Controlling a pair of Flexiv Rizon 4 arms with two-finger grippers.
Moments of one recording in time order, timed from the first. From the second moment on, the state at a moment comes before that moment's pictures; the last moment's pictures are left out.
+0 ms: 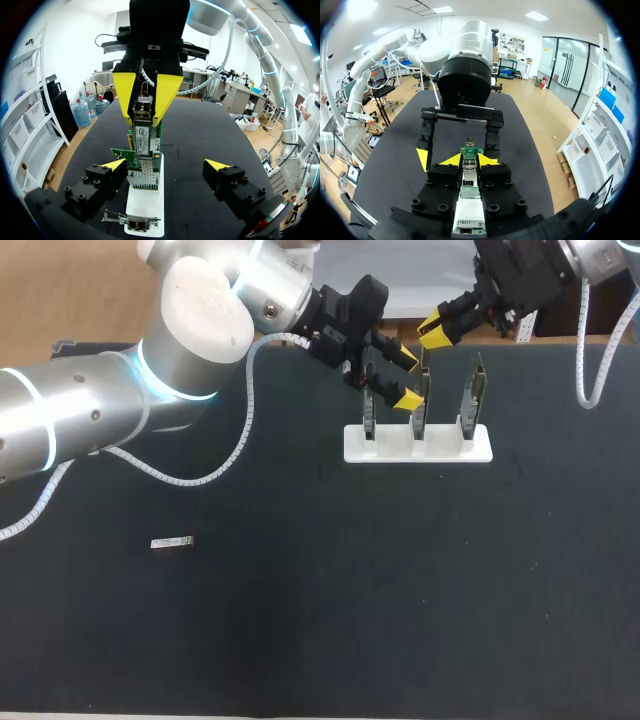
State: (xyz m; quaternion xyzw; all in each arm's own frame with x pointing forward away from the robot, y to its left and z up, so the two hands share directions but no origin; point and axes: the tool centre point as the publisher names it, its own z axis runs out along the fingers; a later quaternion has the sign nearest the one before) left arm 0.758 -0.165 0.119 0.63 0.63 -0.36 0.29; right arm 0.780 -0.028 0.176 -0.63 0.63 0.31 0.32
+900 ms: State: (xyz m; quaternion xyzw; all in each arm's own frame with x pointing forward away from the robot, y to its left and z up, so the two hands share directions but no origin) left arm 0.758 -0.165 0.119 0.63 0.63 -0.36 0.29; right arm 0.776 -0.029 0.164 -0.63 0.64 0.31 0.31
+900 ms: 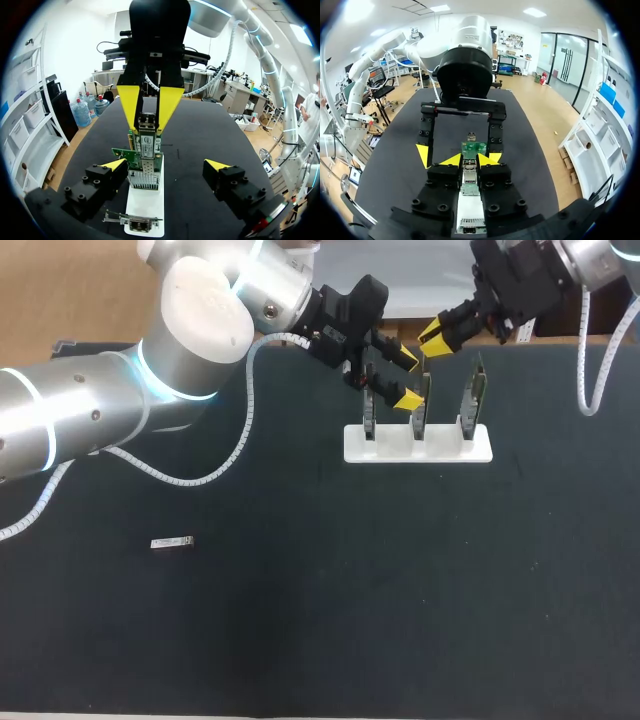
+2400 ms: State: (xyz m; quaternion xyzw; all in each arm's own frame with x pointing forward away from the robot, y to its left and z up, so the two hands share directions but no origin) left arm 0.758 -0.165 0.119 0.63 0.63 -0.36 0.29; right arm 0.777 -0.041 0.187 -0.60 0.63 0.36 0.34
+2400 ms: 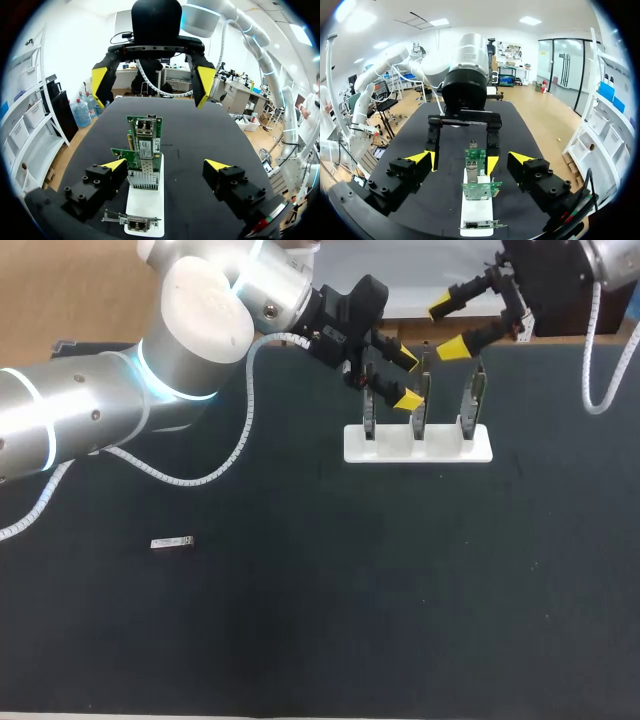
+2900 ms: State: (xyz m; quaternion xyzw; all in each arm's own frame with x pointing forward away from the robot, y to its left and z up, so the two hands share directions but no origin) left arm 0.758 -0.165 0.119 0.63 0.63 -0.36 0.29; right arm 0.776 -0.040 0.193 -0.60 0.63 0.34 0.35
